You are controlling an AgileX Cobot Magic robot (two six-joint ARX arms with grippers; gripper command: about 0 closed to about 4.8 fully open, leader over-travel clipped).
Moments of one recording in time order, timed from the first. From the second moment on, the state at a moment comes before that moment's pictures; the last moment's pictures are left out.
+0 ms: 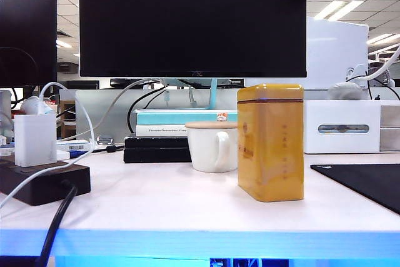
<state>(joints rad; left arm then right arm) 0.01 0.26 1.04 -0.80 0.15 -0.06 0.69 0.78 0.88 0.08 0.00 -0.21</state>
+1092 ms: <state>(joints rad) 0.01 0.25 0.04 -0.01 0.20 -0.10 0.69 0.51 0.01 0.18 0.16 -0.05</state>
